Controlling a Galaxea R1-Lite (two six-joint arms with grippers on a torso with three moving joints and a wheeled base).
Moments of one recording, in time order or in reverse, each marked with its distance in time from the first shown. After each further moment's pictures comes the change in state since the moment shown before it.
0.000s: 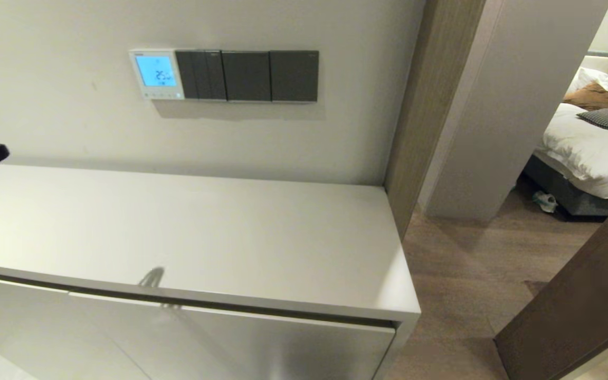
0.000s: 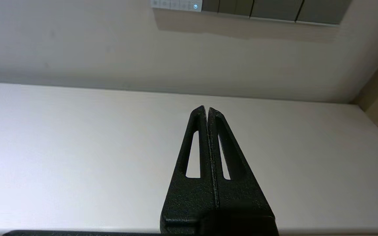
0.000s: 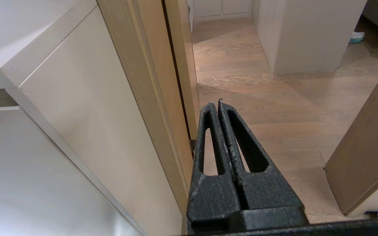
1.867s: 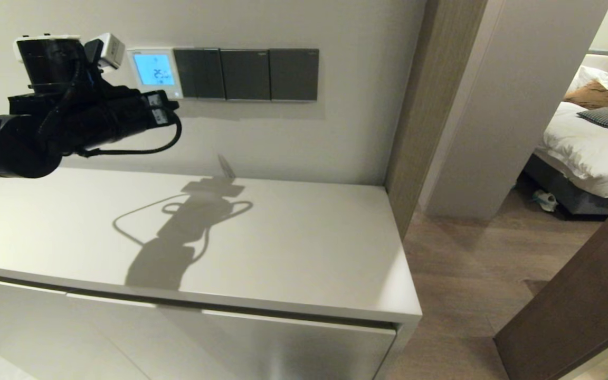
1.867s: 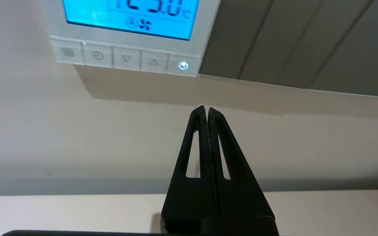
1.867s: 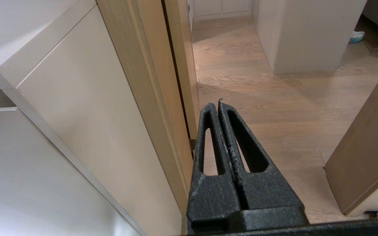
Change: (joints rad) left arm -0.131 0.862 -0.657 -0.175 0.034 -0.104; right arm 0.000 0.000 0.000 0.000 0.000 -0.001
